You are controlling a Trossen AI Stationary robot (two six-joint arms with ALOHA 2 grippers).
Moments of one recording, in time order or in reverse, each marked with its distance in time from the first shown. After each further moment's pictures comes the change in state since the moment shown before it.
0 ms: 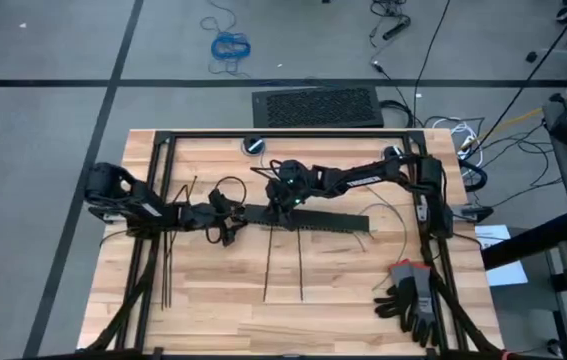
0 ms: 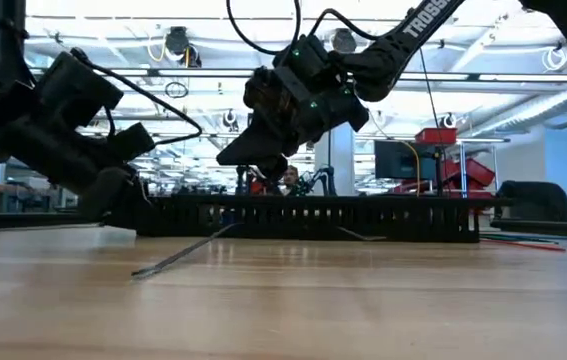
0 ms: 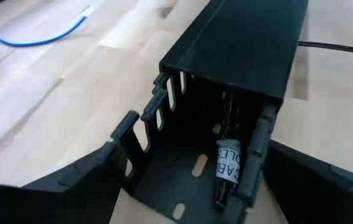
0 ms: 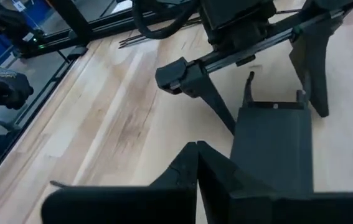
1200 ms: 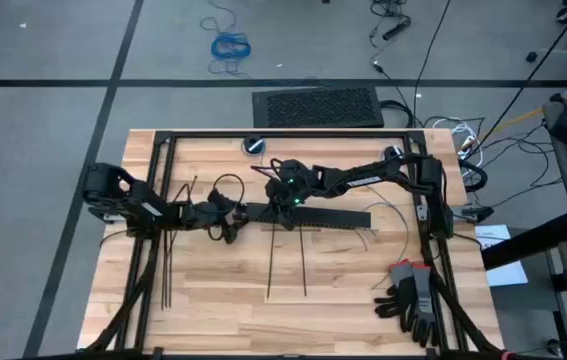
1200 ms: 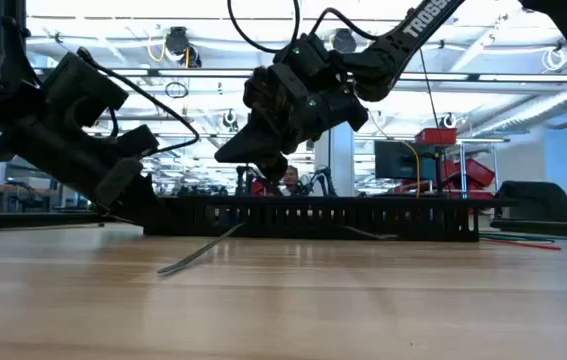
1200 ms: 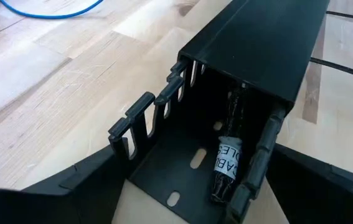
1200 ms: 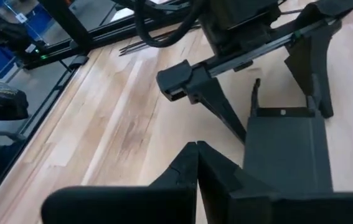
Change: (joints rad) left arm 0.000 0.000 0.021 -0.043 0.028 -0.184; right arm 0.001 0.000 0.000 0.018 0.002 0.056
